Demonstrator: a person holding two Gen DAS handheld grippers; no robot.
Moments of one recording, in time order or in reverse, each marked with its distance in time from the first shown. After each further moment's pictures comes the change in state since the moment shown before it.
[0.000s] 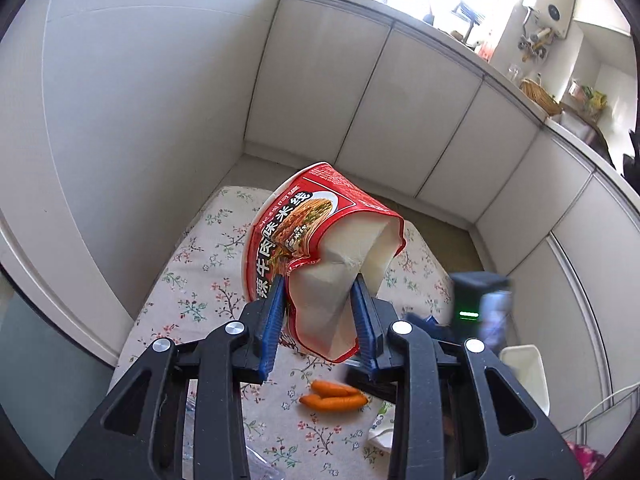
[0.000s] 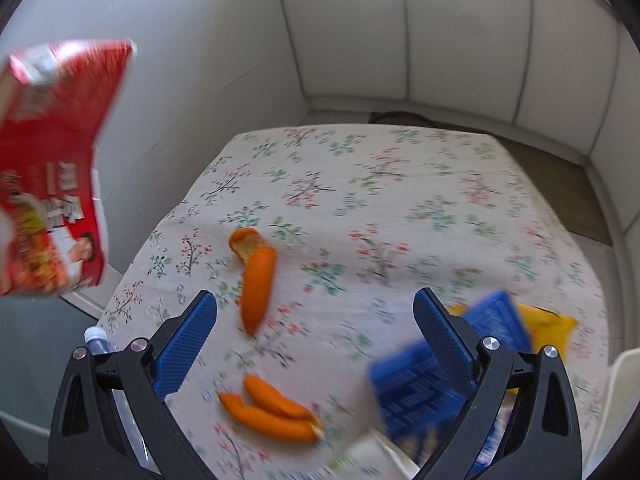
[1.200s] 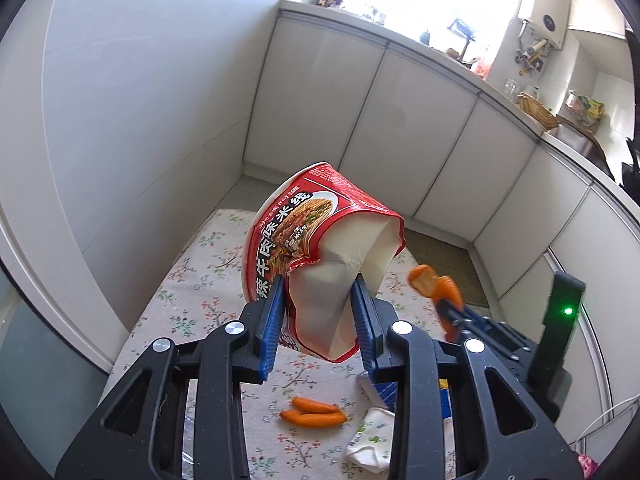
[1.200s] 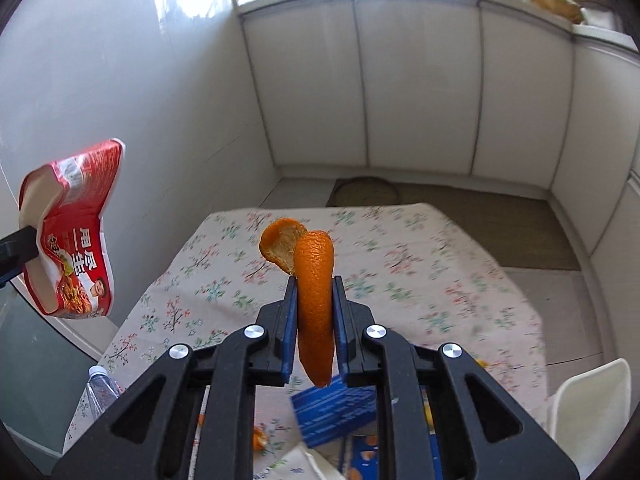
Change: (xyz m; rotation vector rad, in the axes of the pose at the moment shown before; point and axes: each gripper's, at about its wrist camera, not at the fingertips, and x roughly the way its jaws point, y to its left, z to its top) left arm -0.020 -0.036 0.005 0.008 -0.079 0.006; right arm -0.127 -0.074 0.010 0.063 -0.283 -0.098
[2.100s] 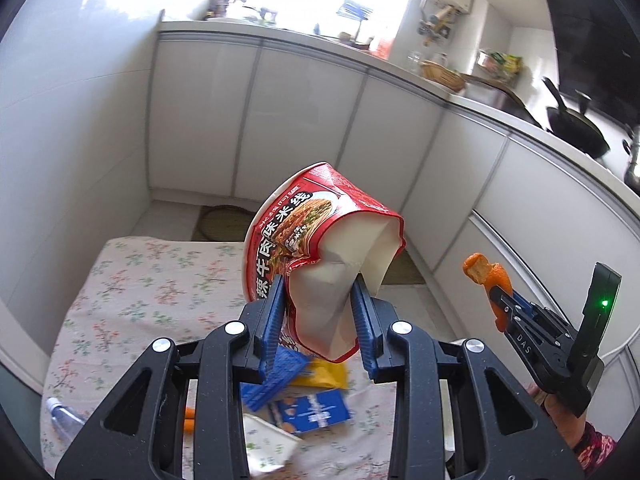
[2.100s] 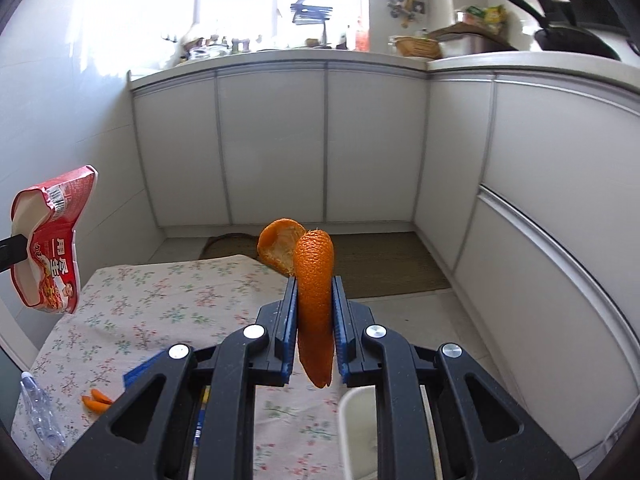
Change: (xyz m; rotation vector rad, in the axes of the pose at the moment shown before) left arm 0.007 -0.152 -0.023 0.198 -0.001 -0.227; right arm -0.144 -0.166 -0.024 0.099 -0.189 -0.370
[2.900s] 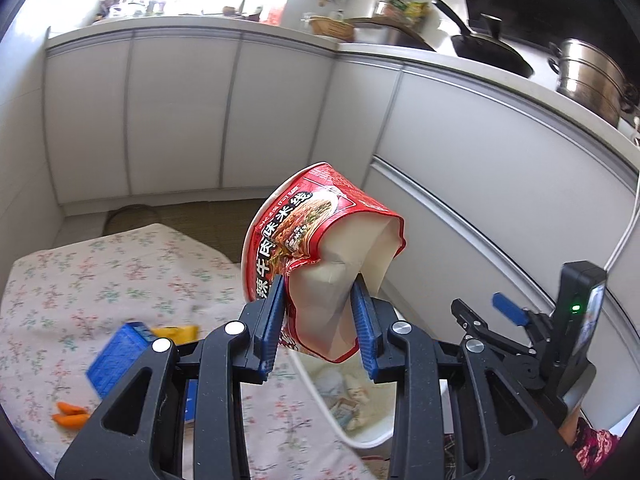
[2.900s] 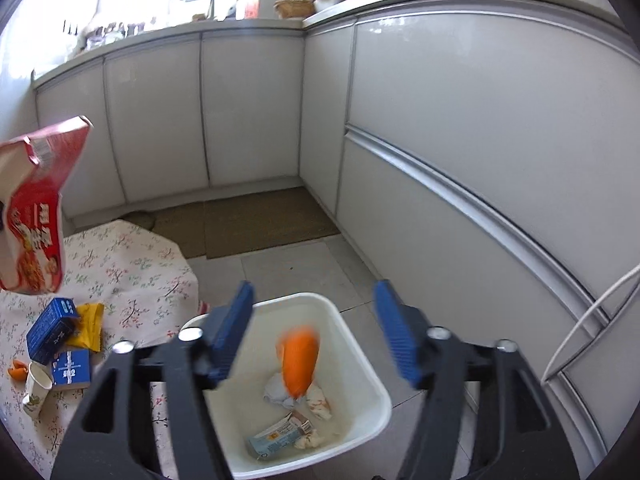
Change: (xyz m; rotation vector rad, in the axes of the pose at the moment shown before) left arm 0.051 -0.157 -0.056 0.186 0.071 -0.238; right arm -0.037 -0.128 -0.070 0.120 0.070 -0.306
